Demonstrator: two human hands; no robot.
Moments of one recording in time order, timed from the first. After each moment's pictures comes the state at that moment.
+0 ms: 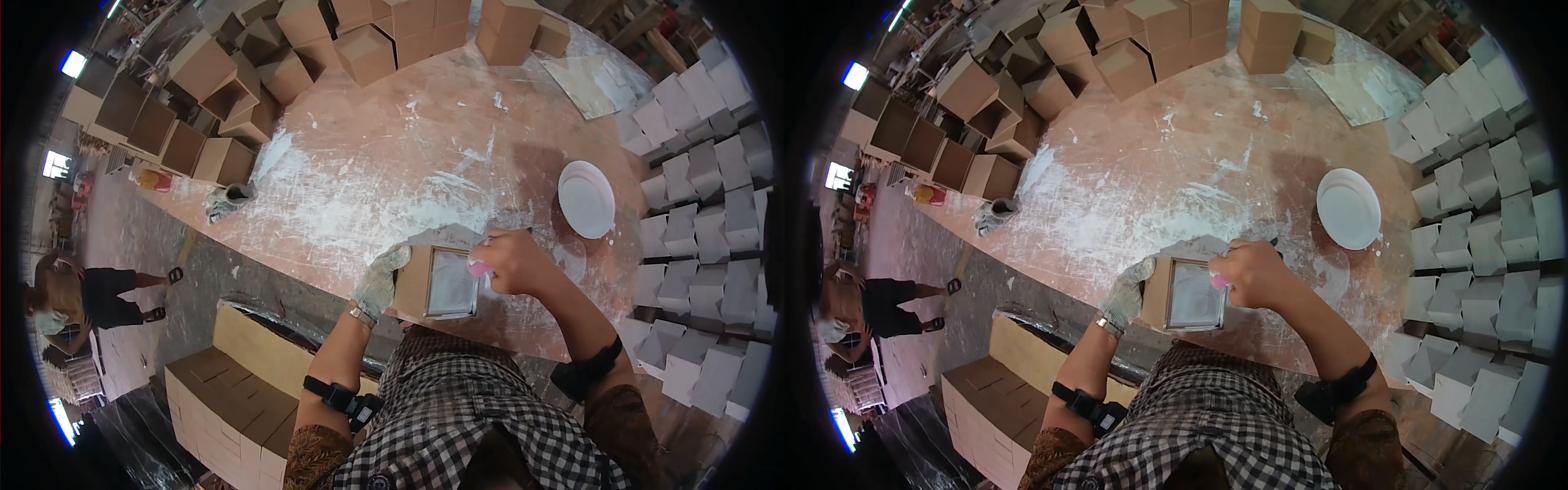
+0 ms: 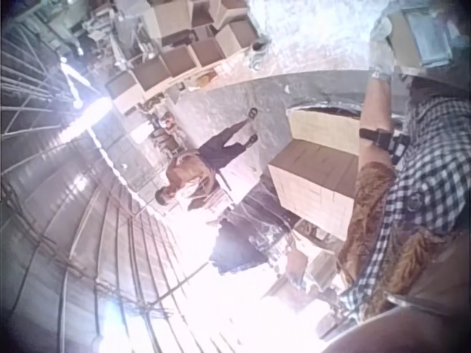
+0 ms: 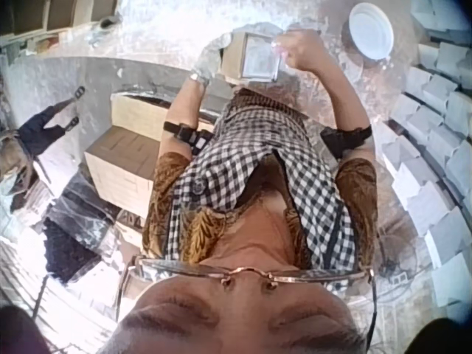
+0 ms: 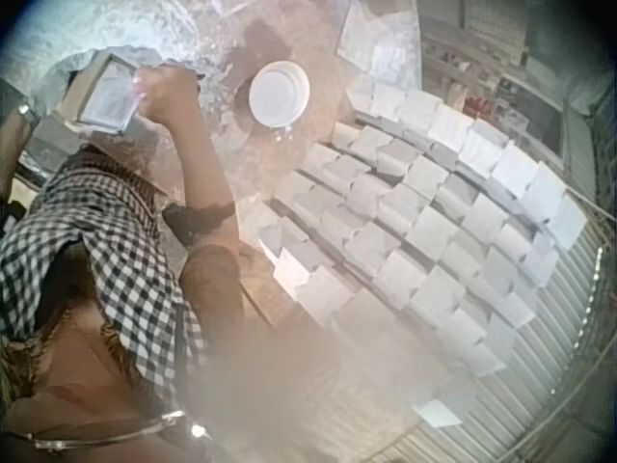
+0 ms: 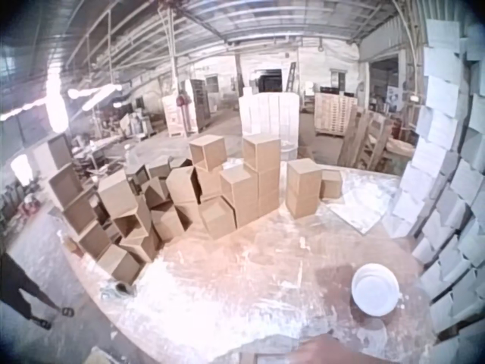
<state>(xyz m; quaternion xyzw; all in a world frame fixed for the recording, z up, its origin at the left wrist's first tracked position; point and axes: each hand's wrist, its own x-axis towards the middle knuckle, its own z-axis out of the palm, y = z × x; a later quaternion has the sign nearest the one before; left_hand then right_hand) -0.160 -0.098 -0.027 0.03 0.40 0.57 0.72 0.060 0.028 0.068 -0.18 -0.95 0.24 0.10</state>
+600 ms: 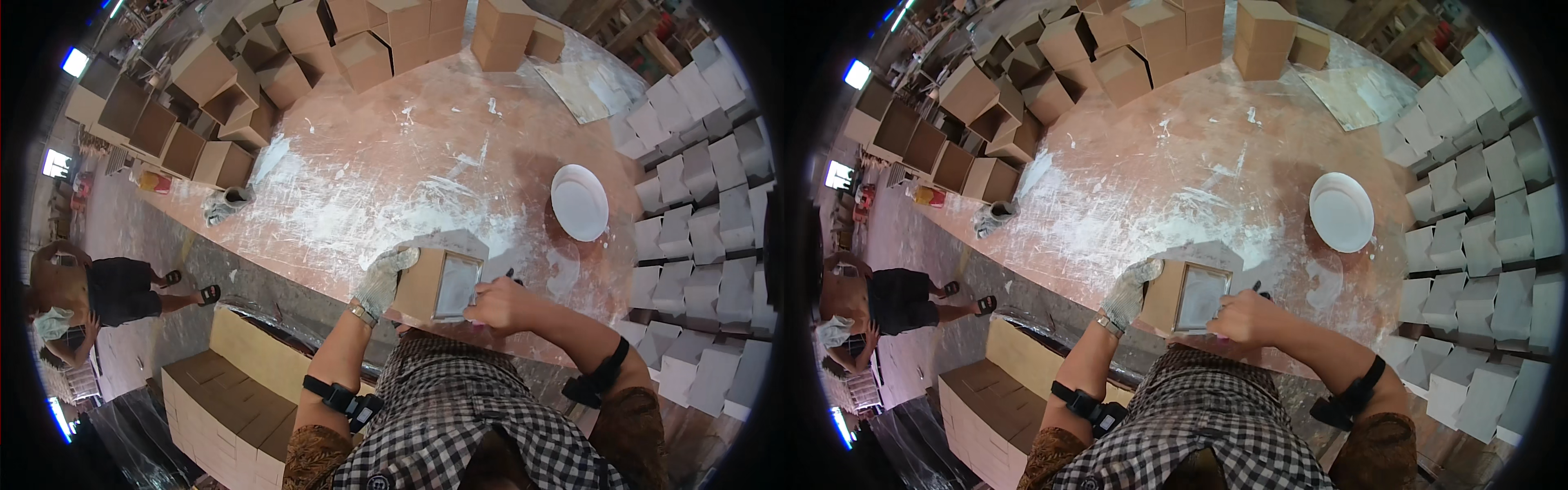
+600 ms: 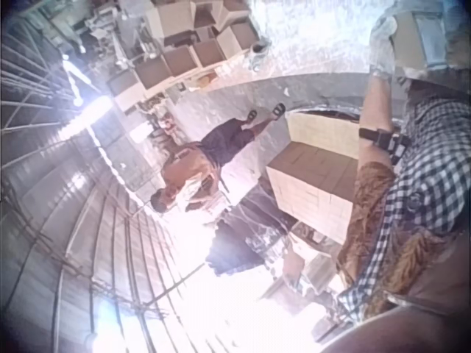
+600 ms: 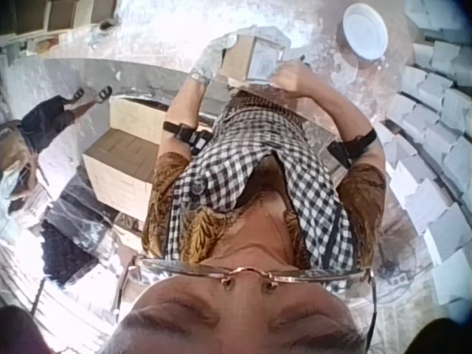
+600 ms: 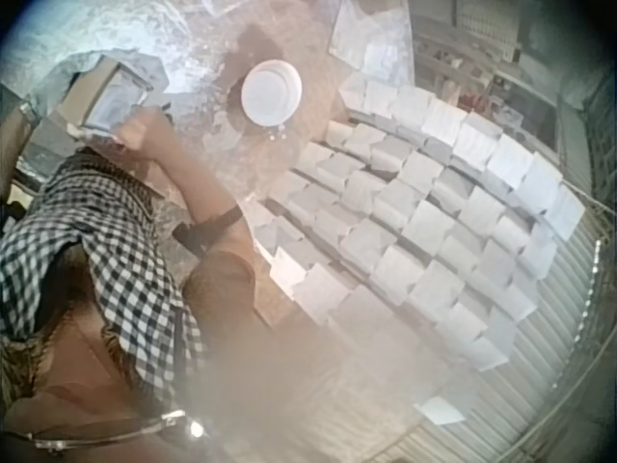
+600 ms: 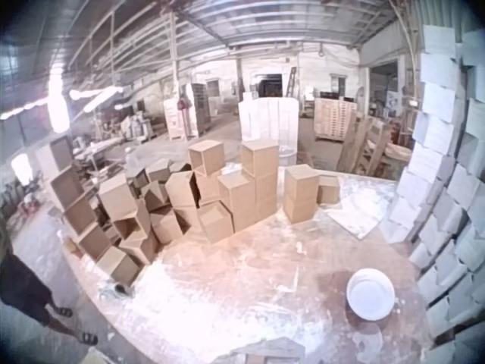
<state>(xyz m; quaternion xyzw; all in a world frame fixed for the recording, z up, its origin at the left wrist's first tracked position) -0.148 -0.086 -0.003 0.09 0.39 0.54 0.74 0.087 -0.012 0.053 -0.04 -0.96 0.28 -0.05</state>
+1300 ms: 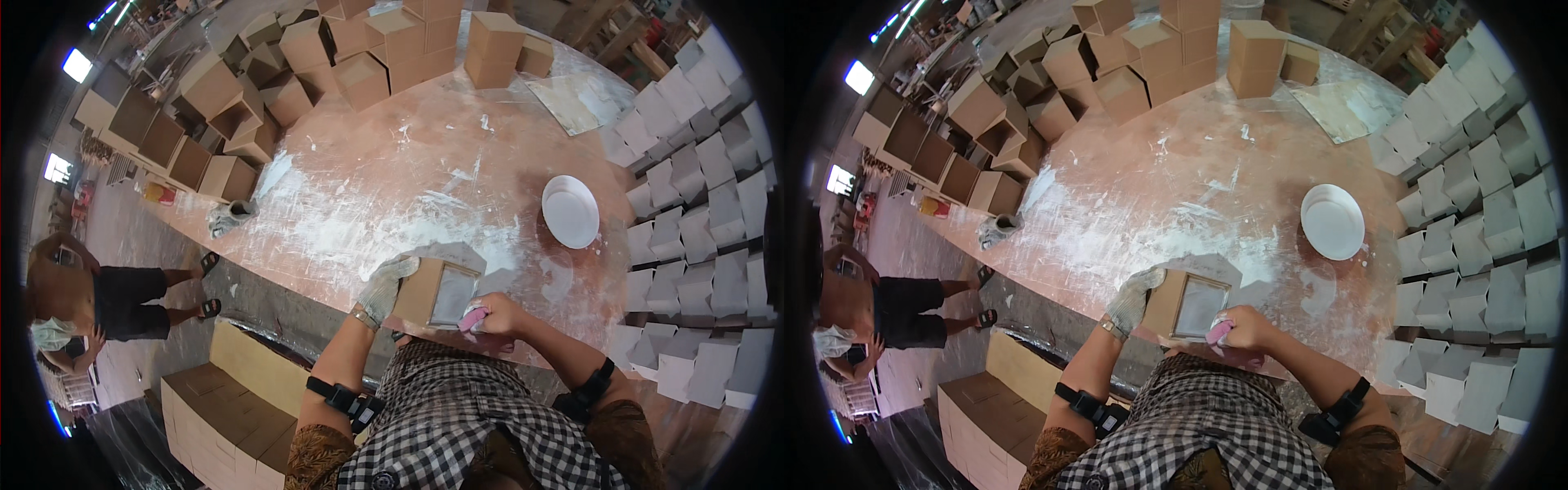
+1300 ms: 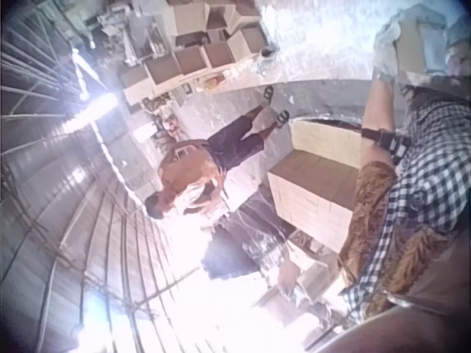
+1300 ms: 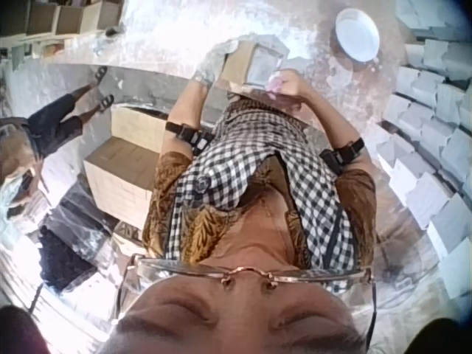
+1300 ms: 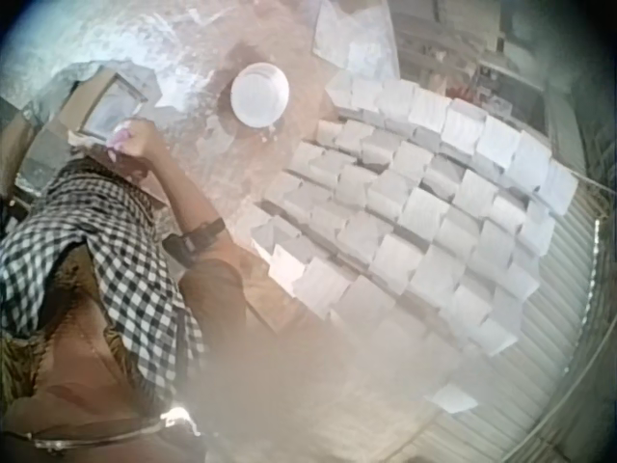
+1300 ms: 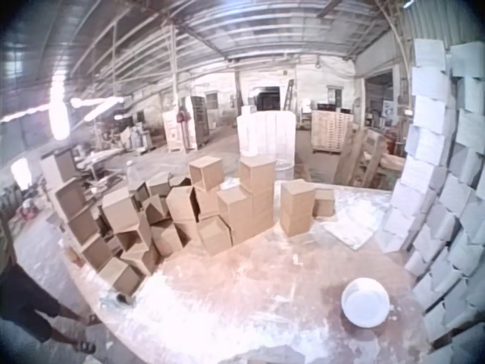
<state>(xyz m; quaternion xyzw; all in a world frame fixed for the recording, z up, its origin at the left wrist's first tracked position) -0.146 -0.082 -0.008 0.13 0.42 0.52 0.73 0.102 -0.028 0.035 -0.34 -0.71 0.61 -0.11</state>
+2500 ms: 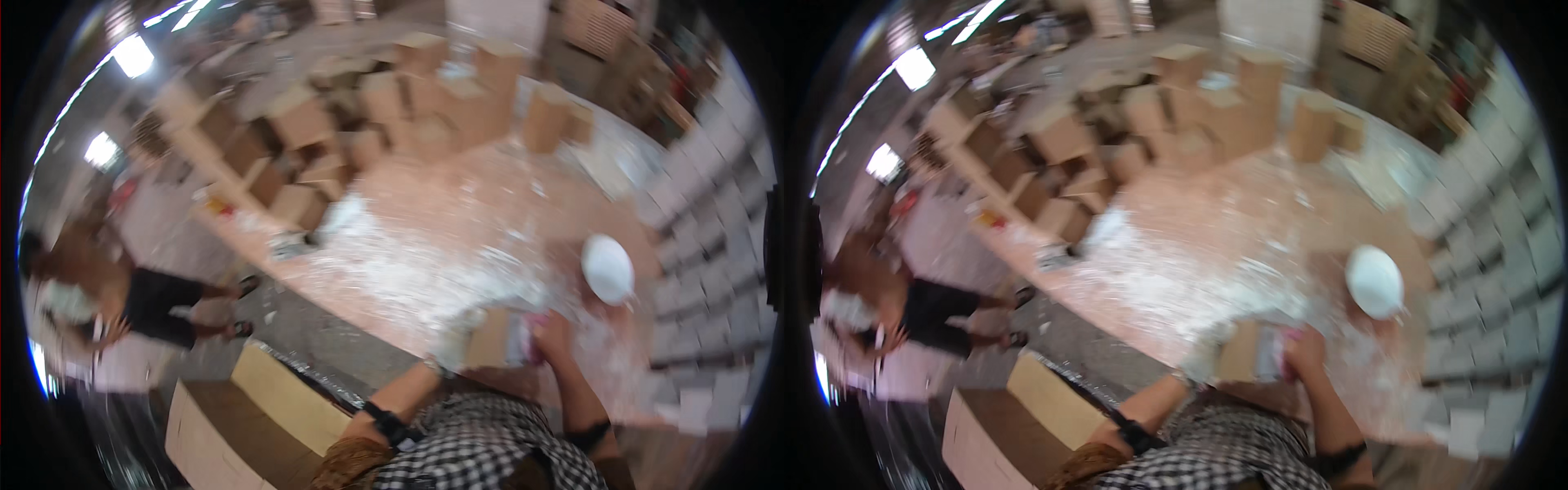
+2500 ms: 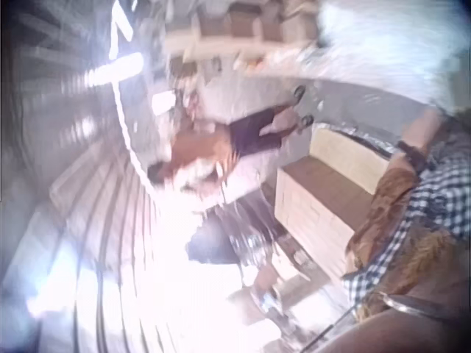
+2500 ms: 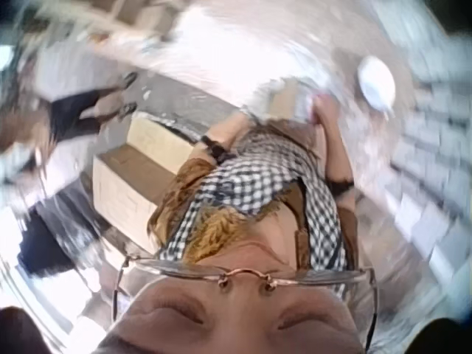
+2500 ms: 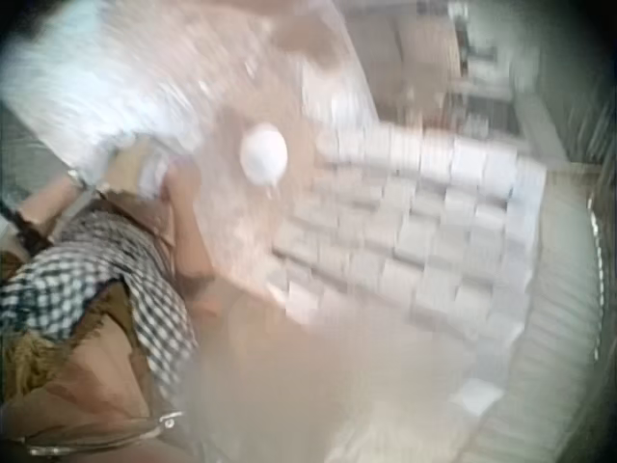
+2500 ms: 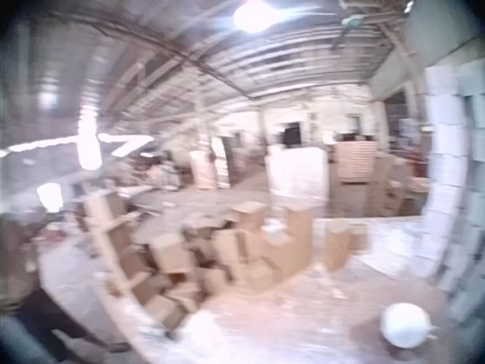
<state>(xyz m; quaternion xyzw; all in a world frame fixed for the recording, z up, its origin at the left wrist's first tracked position) -0.126 -0.110 -0.016 0.12 0.35 0.60 0.70 0.067 -0.020 0.018 -0.59 -0.75 0.26 0.14</state>
